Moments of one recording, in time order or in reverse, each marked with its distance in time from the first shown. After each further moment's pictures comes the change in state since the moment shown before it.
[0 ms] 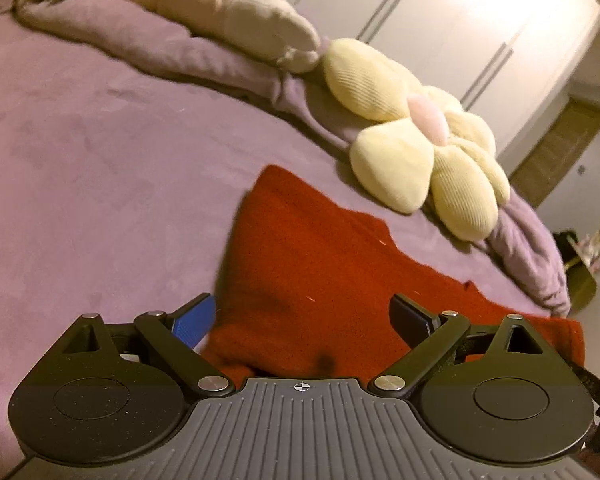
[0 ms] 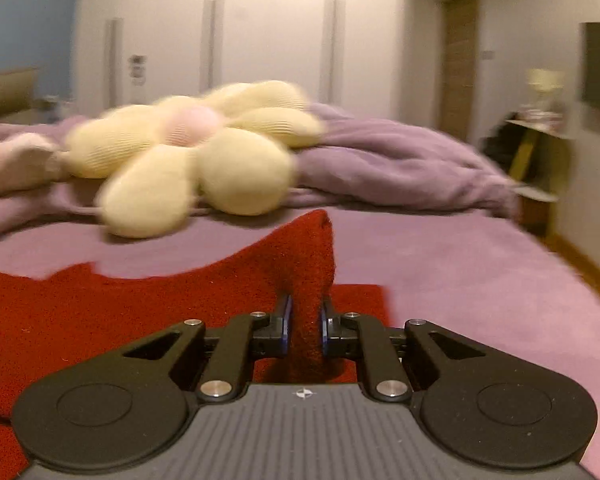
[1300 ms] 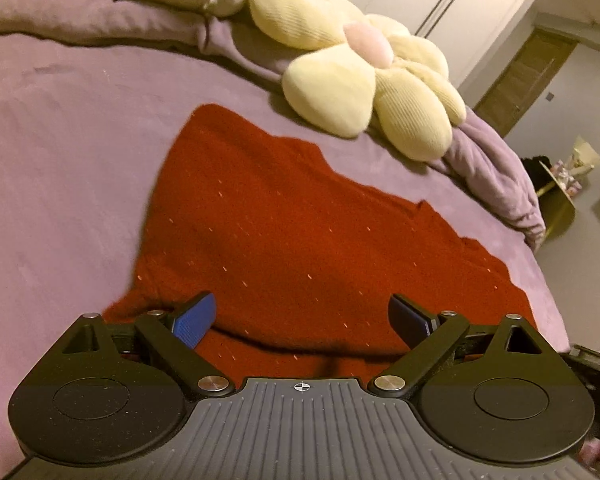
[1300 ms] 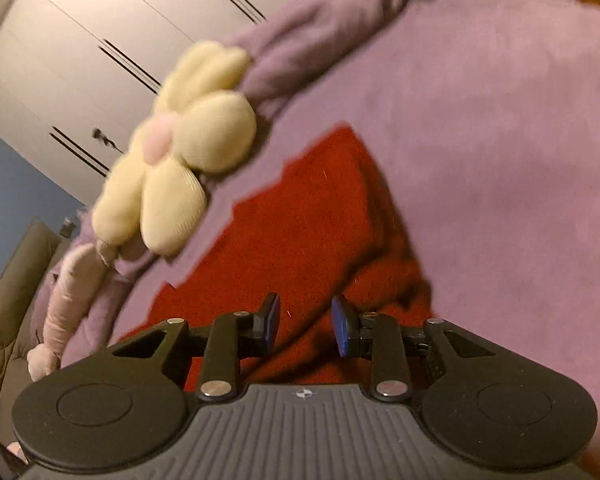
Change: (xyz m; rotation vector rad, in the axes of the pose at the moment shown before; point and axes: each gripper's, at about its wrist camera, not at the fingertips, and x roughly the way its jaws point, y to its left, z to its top) left arm 0.006 -0.049 -0.026 0.112 0.177 -0.089; right arm -0.018 -0.082 -0.057 0.717 0.302 0.326
